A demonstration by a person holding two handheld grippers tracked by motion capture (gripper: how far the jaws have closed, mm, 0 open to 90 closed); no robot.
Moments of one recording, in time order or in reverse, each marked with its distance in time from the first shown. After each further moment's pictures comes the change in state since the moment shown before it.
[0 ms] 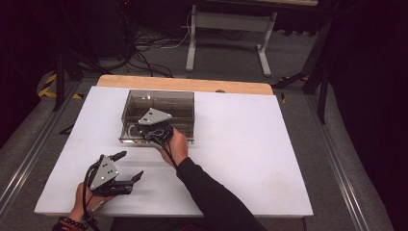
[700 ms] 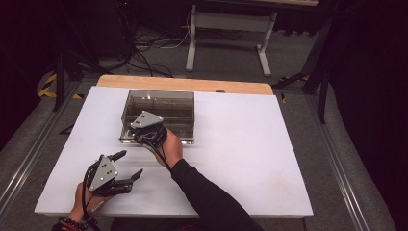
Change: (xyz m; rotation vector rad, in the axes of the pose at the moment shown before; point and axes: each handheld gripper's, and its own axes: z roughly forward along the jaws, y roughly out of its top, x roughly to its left) left arm -0.001 0.002 -0.002 -0.018 0.024 0.011; right arm 0.015 0.004 0.010 0.006 -0.019 -0.030
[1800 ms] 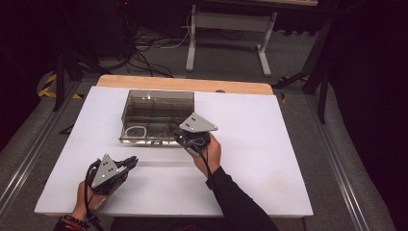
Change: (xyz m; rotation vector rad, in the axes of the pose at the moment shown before) left arm 0.003 0.000 0.005 0.027 -0.007 -0.009; right arm -0.048 -0.039 -0.105 -0.145 -0.136 0.069
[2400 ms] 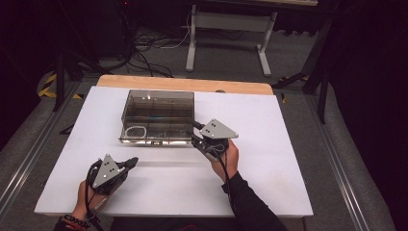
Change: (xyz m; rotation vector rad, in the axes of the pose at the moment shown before) left arm -0.001 0.000 0.002 0.009 0.001 0.003; right arm -0.022 -0.021 -0.037 -0.012 -0.051 -0.026
